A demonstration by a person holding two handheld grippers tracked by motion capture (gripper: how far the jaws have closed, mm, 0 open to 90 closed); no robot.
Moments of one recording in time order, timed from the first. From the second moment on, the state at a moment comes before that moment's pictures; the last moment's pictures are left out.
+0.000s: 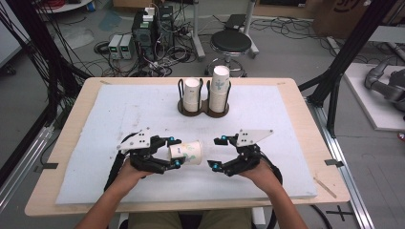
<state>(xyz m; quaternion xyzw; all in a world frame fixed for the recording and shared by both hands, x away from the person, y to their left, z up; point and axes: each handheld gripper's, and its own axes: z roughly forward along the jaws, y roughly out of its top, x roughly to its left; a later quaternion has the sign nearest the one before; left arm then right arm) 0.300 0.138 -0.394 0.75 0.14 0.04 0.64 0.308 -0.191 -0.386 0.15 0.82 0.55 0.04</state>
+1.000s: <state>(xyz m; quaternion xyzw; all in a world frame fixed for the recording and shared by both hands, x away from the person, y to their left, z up) 0.295 0.127 -0.390 0.74 0.07 0.00 0.66 0.306 -0.168 -0.392 0.10 0.81 0.57 -0.03</state>
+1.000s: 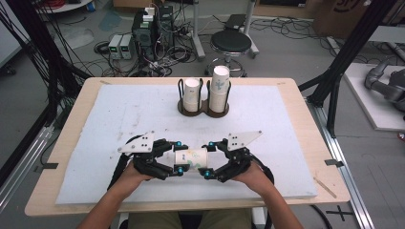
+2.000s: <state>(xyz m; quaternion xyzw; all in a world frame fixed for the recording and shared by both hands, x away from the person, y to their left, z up) 0.290 0.124 -0.388 0.77 0.12 0.01 0.63 0.306 -0.170 -0.389 0.08 0.83 0.55 -0.04</state>
